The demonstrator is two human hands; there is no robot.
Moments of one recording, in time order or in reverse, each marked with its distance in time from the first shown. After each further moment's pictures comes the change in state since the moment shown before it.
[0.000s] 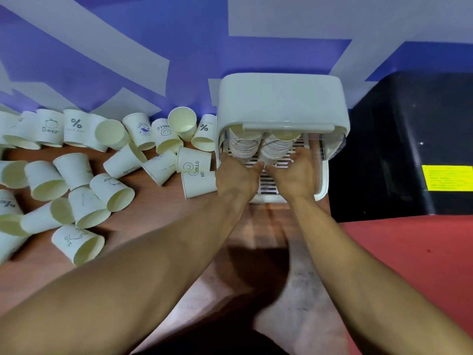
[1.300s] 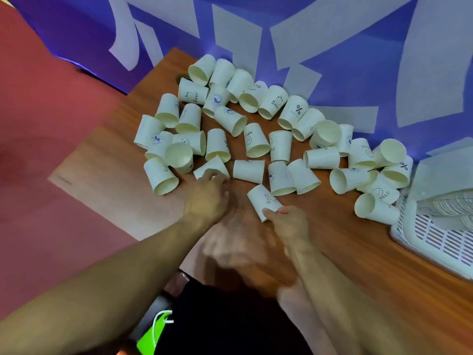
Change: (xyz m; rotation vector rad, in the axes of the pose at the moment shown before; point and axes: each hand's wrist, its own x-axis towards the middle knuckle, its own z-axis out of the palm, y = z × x) left_hand -0.012 -0.350 -0.387 0.364 0.209 0.080; right_hand -0.319 -0.141 0.265 -0.143 -0.592 0.048
